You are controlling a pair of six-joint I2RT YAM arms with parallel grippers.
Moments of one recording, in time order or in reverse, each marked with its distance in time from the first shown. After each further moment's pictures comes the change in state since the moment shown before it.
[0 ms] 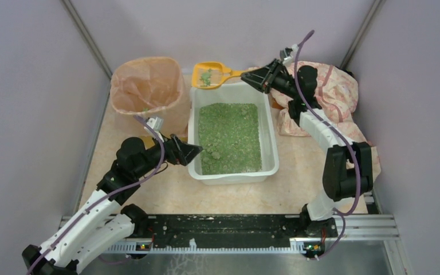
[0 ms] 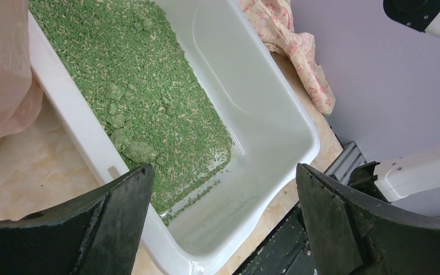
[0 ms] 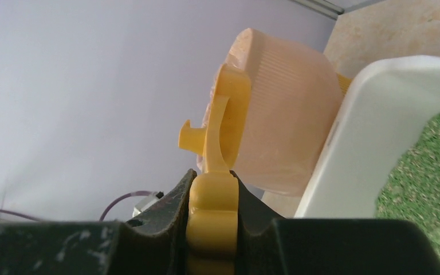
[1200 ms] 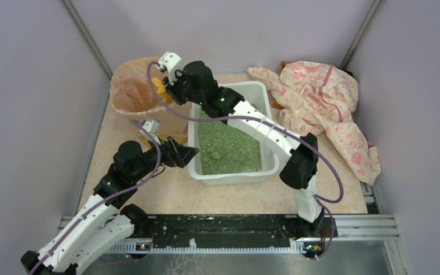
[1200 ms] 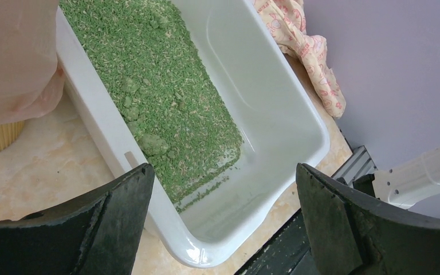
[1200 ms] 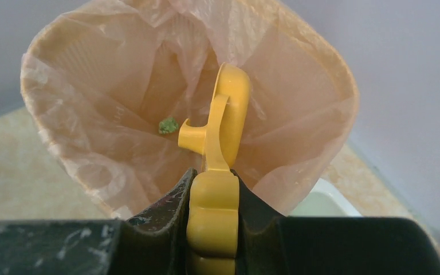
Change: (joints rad) left arm 0.000 -0.069 -0.014 -0.065 -0.048 0.003; right arm 0.730 0.418 0.964 -0.938 0.782 -1.435
